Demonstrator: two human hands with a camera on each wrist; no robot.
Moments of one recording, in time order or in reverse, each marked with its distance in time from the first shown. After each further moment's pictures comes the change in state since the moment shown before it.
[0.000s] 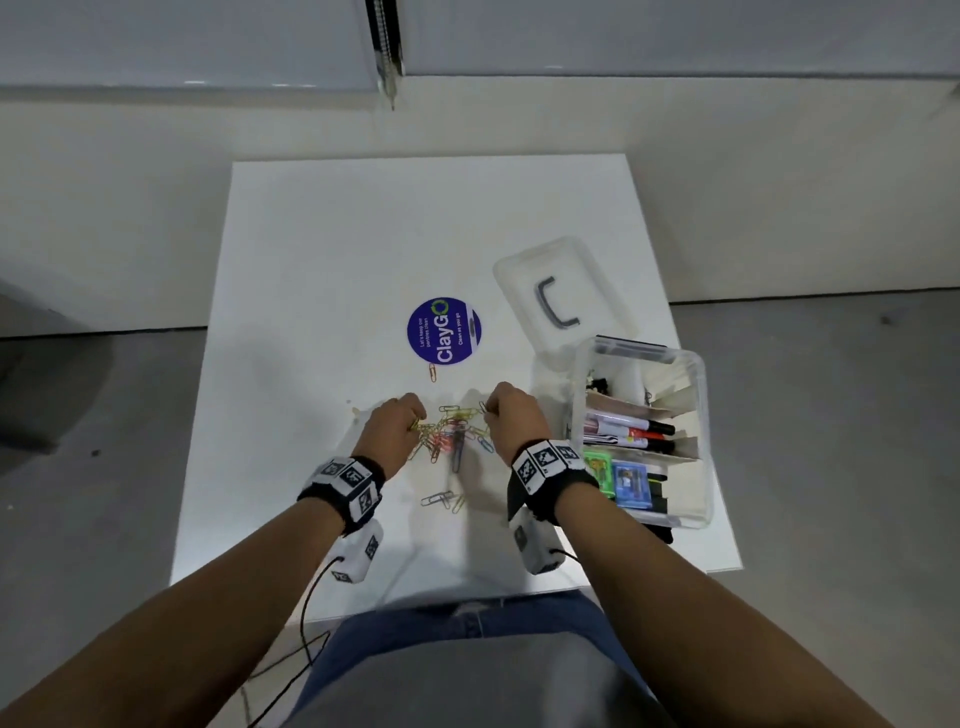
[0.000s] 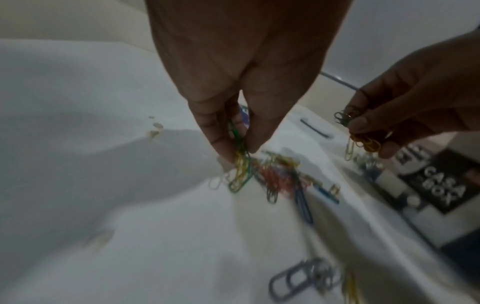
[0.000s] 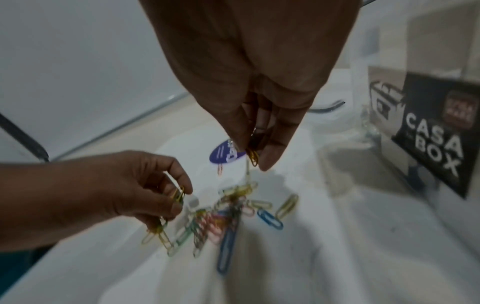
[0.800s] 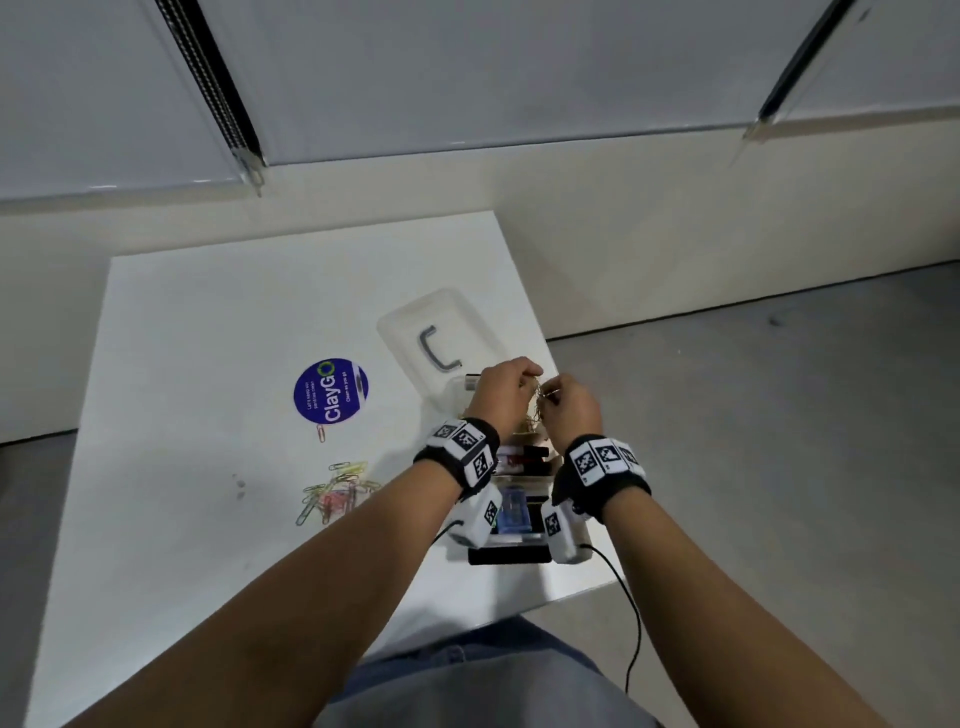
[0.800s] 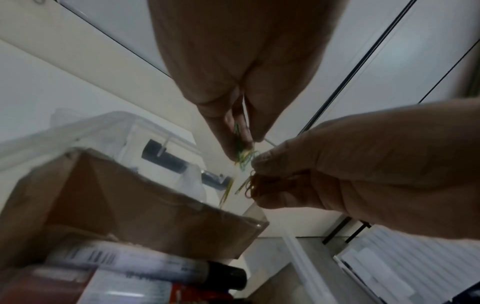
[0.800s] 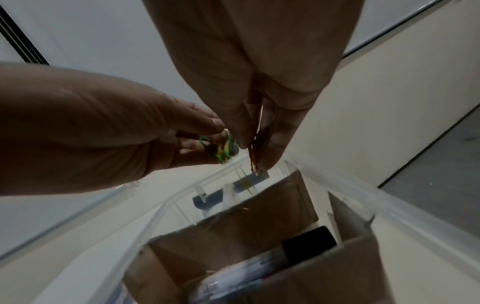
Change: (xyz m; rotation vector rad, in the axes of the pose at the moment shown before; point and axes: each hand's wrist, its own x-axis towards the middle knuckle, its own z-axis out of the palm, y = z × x) left_hand 0.041 0.314 0.074 -0.284 0.014 0.334; right_hand -0.021 0.154 -0.164 0.296 0.391 0.232
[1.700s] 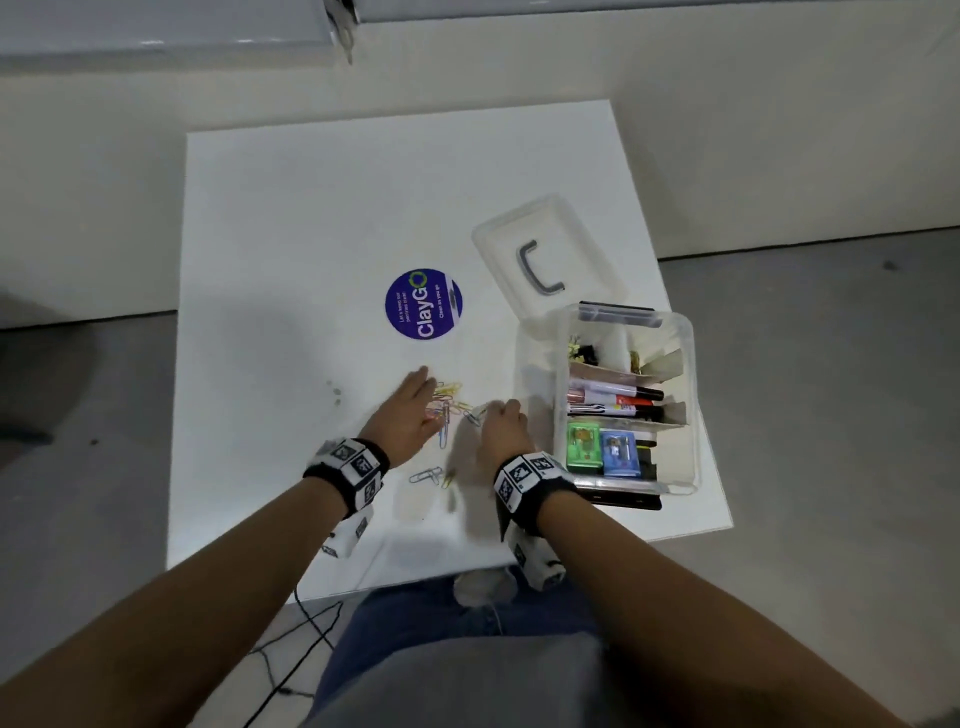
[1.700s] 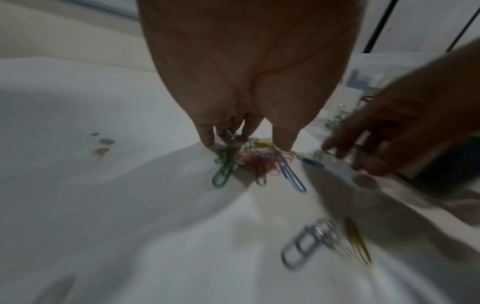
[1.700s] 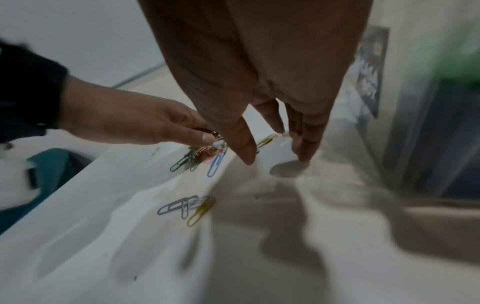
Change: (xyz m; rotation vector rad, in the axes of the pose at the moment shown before) left_hand -0.122 -0.258 -0.124 0.504 -0.309 -0.198; right_hand -0.105 -0.053 0.208 -0.508 -0.577 -0.032
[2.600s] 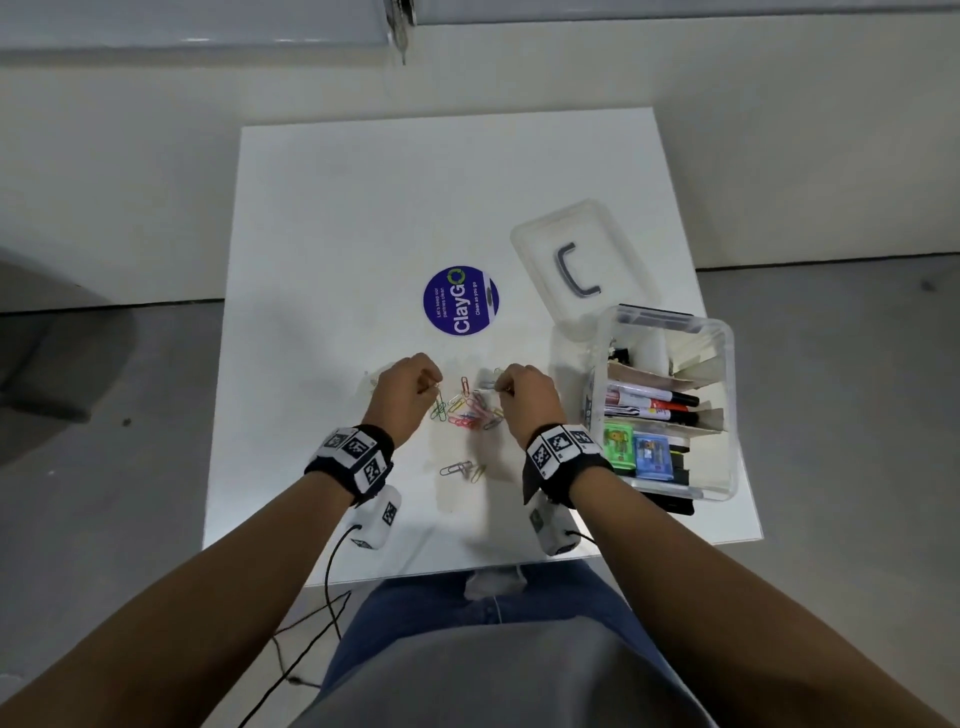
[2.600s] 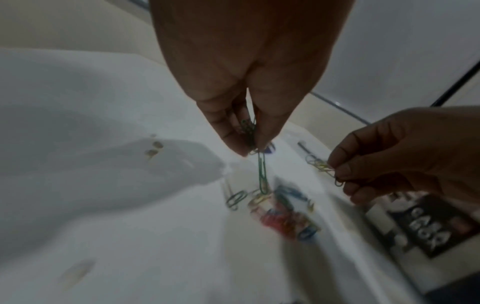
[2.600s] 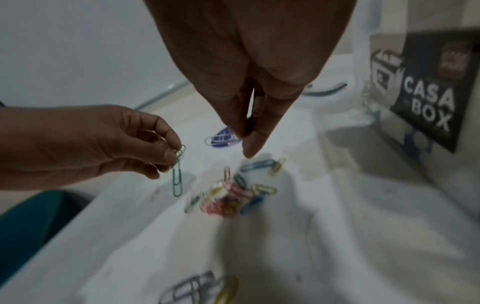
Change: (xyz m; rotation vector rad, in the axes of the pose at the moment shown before) left_hand -0.029 -0.010 -0.042 -0.451 0.353 -0.140; right_hand 0.006 -0.024 -0.031 0.246 0.256 -0.189
